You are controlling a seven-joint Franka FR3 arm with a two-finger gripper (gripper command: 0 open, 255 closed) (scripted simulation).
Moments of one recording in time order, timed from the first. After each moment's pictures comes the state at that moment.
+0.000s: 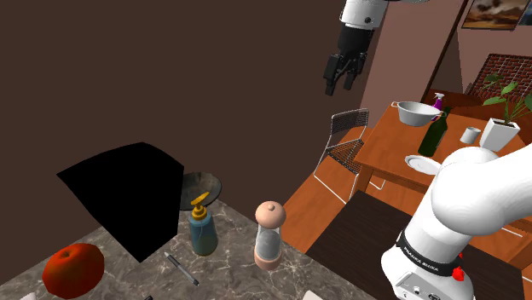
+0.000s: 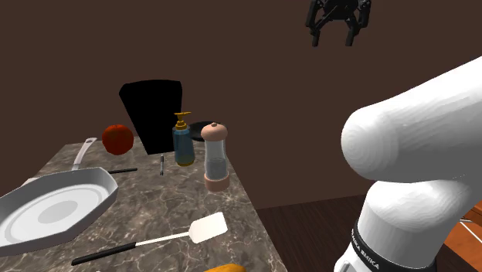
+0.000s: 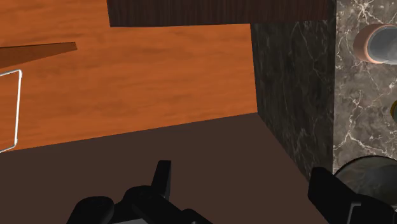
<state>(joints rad) -0.02 -0.75 -0.07 -2.33 -0.05 1.69 0.03</state>
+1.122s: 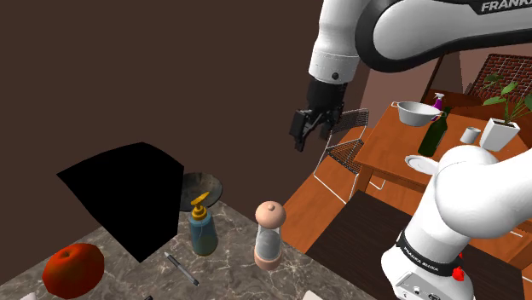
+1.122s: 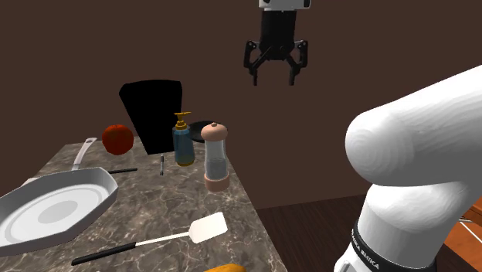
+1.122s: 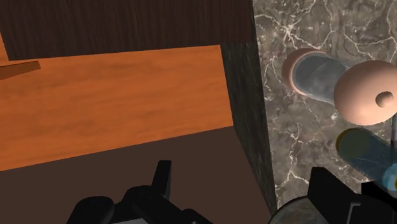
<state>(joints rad) 0.11 -0.83 0.25 -2.58 0.15 1.86 0.39</state>
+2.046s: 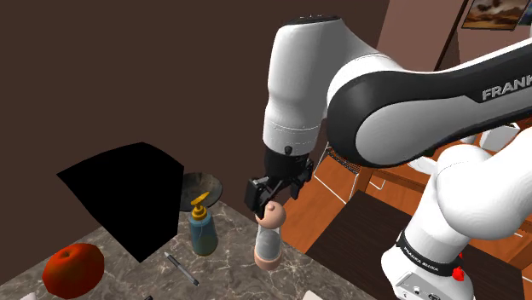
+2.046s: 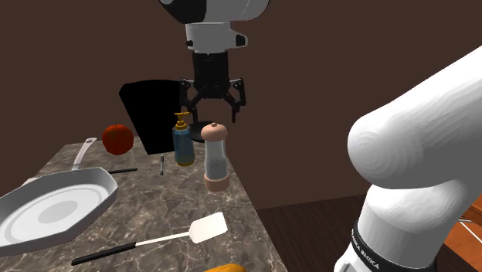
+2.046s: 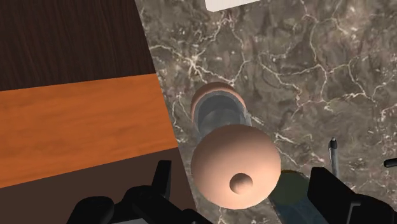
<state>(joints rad) 0.17 -0.60 0.61 -2.56 0.30 2.09 0.74</state>
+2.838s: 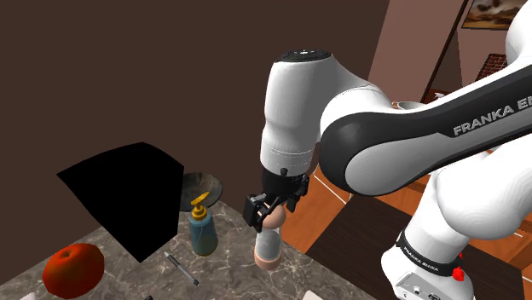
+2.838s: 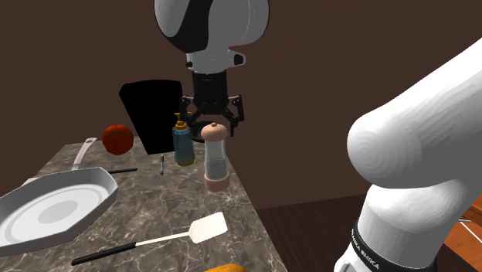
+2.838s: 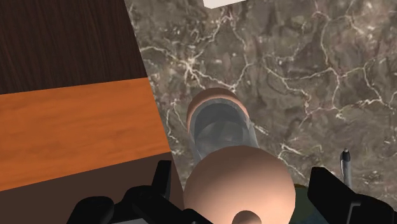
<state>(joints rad) 0.16 -0.53 0.66 -2.61 0.30 2.20 0.75</state>
